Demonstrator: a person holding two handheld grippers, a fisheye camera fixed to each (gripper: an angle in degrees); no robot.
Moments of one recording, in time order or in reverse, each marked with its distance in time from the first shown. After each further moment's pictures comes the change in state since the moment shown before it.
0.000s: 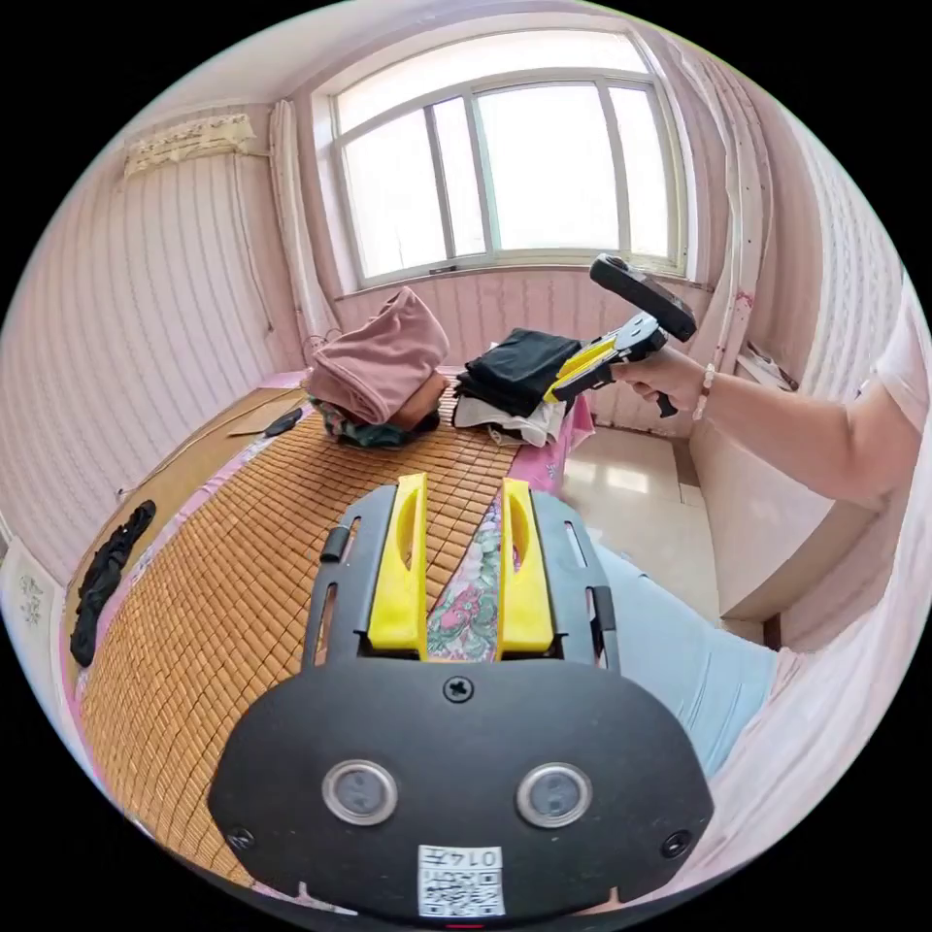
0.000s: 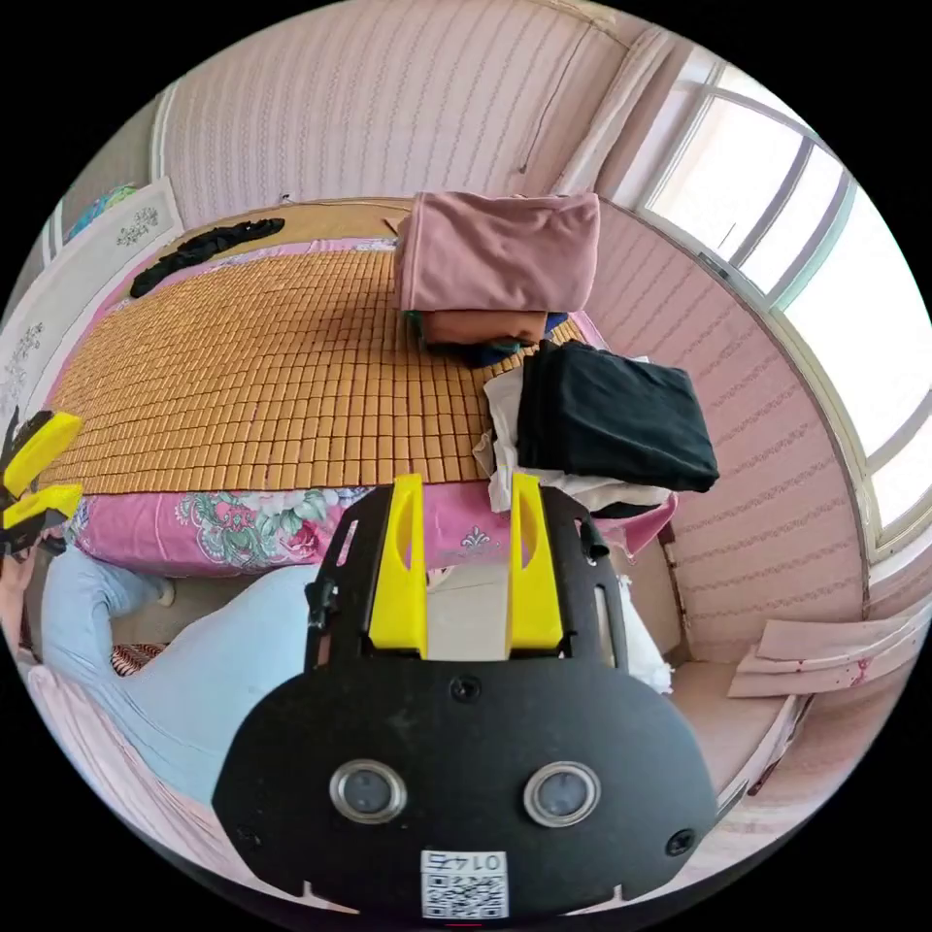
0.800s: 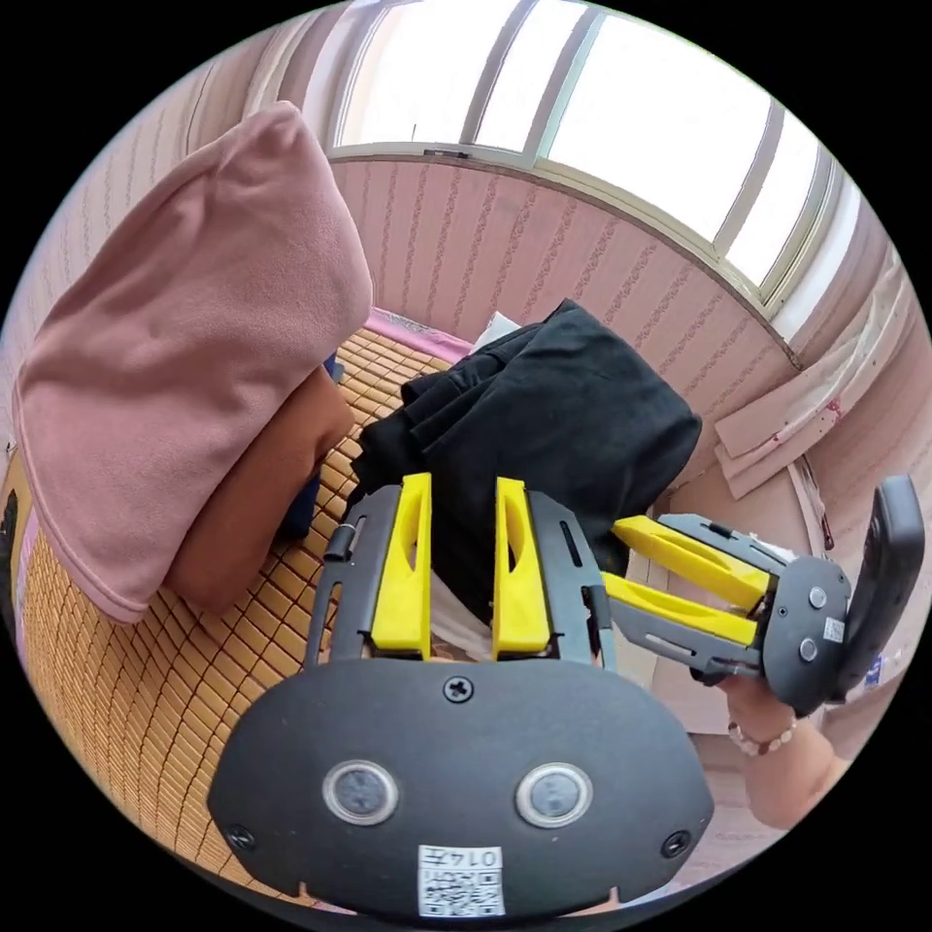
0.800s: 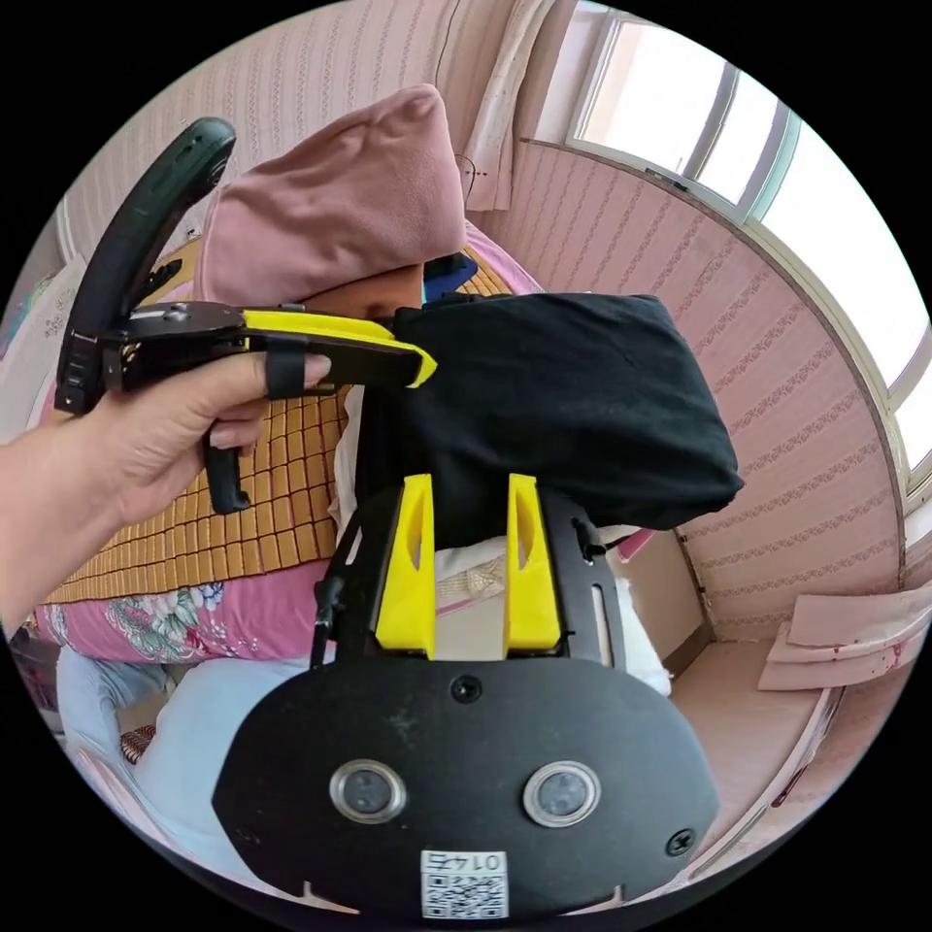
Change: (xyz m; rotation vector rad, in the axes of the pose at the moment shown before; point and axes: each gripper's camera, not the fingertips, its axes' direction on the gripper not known) left arm -0.045 -0.254 0.428 -0.250 0.185 -0.204; right arm 0.167 -0.042 0.103 -0.033 -0.015 0.148
